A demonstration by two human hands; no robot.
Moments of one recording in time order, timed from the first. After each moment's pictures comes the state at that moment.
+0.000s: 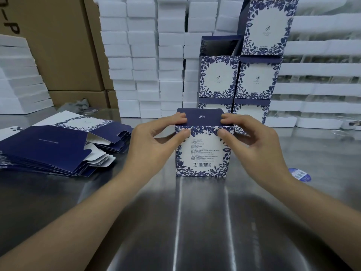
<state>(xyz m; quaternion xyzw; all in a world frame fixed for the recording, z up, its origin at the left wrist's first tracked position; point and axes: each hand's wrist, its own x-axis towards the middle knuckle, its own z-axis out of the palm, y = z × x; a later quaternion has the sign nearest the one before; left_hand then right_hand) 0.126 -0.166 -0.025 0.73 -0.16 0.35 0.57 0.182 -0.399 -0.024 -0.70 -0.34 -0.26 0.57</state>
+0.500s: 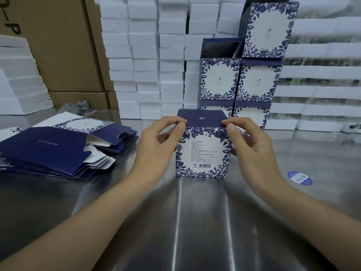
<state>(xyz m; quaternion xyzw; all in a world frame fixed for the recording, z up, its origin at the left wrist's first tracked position) 0.129 -0.181 -0.023 0.69 -0.10 0.31 0.64 0.183 -0.386 -0.032 -0.66 -0.29 -0.20 0.66</state>
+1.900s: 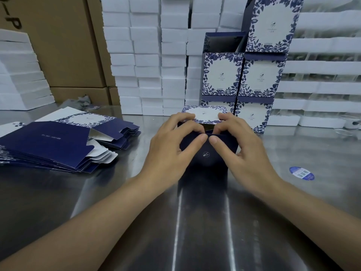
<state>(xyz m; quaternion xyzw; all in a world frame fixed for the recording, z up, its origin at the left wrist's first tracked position) 0.120 -0.192 -0.031 0.85 -0.13 0.38 0.35 0.174 -0.383 -0.035 -0.77 -0.37 -0.27 0.45</state>
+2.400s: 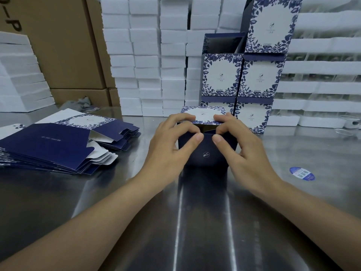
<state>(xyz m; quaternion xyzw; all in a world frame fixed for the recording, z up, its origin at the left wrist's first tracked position) 0.123 -0.189 -0.029 0.82 -0.15 0.36 0.42 0.174 -0.382 -0.036 -0.76 -0.37 -0.26 0.48</state>
